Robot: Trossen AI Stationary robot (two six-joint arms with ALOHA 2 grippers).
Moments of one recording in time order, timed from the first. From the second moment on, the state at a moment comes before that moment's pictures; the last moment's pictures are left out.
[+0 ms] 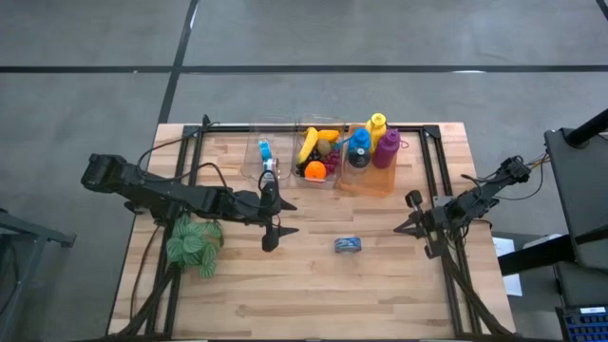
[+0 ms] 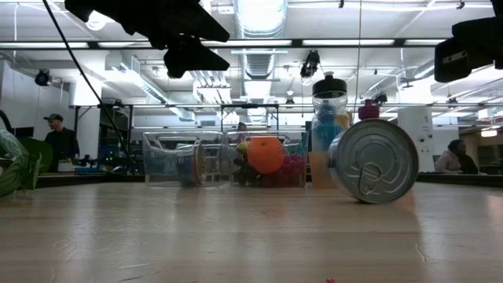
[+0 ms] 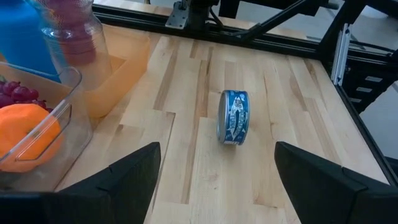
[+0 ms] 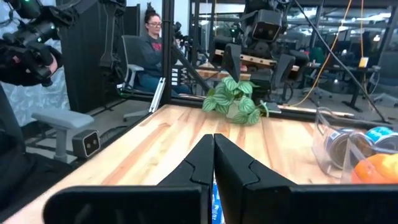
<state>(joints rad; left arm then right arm) -0.18 1.34 0.78 0.09 -0.16 -0.24 0.59 0.02 0.01 0.06 0.34 -0.04</state>
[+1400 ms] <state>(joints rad) -0.17 1.79 0.91 0.48 -0.25 -0.29 0.59 0.02 0.01 0.06 0.34 0.00</state>
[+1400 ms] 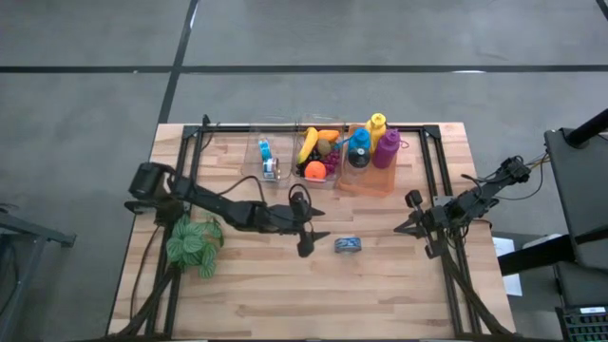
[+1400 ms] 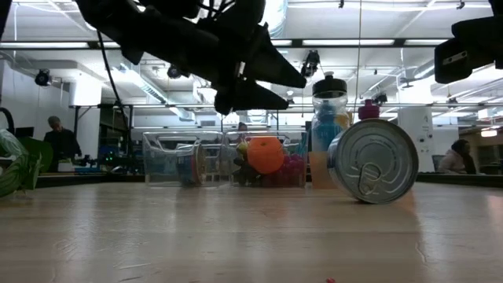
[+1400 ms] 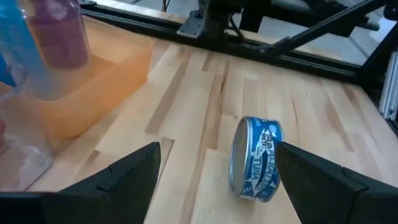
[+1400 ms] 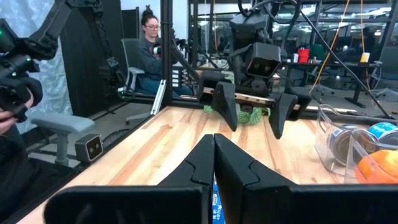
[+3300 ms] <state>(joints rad) -0.23 1.94 1.06 0.51 -0.32 -0.20 0.59 0.02 0.01 0.06 0.34 0.00</state>
